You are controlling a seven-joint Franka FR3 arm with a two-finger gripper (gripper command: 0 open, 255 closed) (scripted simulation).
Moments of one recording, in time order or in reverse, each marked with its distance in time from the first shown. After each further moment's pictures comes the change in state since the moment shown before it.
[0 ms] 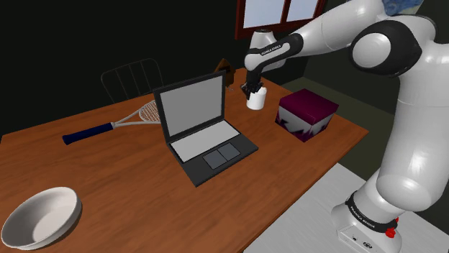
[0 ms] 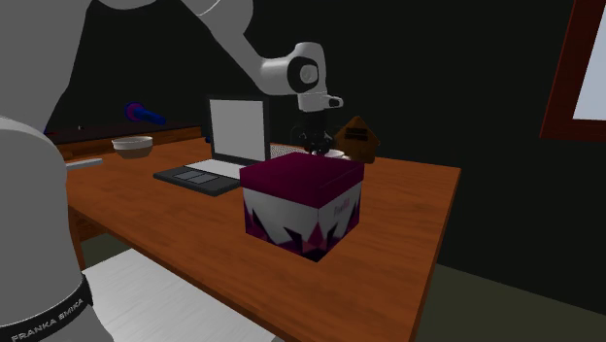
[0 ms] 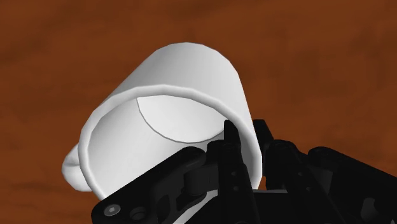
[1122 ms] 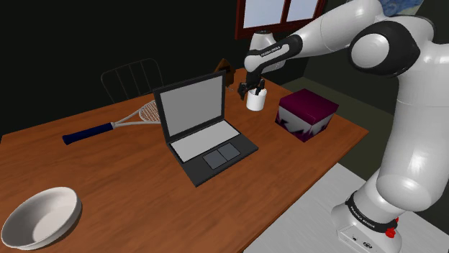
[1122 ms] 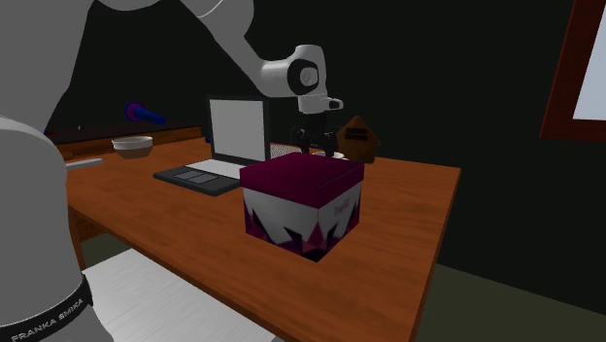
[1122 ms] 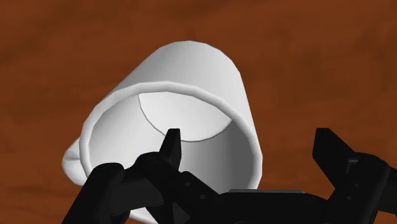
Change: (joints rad) arm -0.001 0.008 0.000 -0.004 0.001 0.012 -0.001
